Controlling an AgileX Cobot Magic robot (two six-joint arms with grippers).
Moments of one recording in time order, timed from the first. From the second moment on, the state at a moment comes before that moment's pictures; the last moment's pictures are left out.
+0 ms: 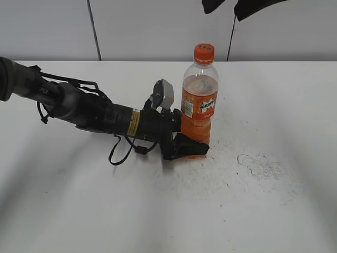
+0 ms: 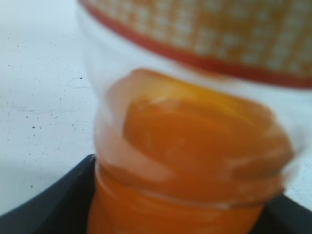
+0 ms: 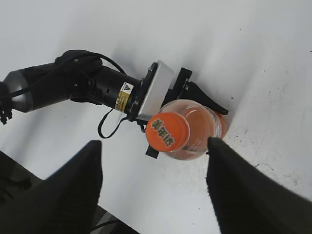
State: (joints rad) left arm -0.47 2.47 -1.44 1.39 -1.06 -0.74; right arm 0.35 1.73 -1.77 0.44 1.21 -0.07
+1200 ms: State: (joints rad) left arm -0.47 2.47 -1.44 1.39 -1.06 -0.74; right arm 0.35 1.89 -1.78 0.45 1.21 -0.27
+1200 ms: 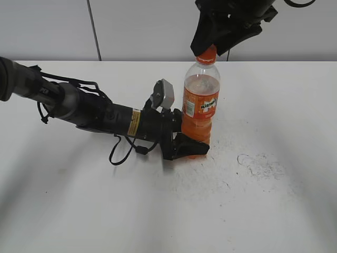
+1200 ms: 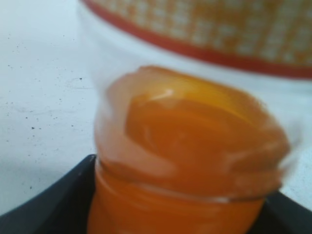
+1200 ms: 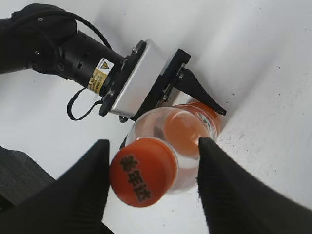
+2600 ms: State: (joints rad) left arm -0.47 2.47 -1.44 1.39 -1.06 -0.74; right arm 0.35 1.89 -1.78 0.51 1.22 -0.80
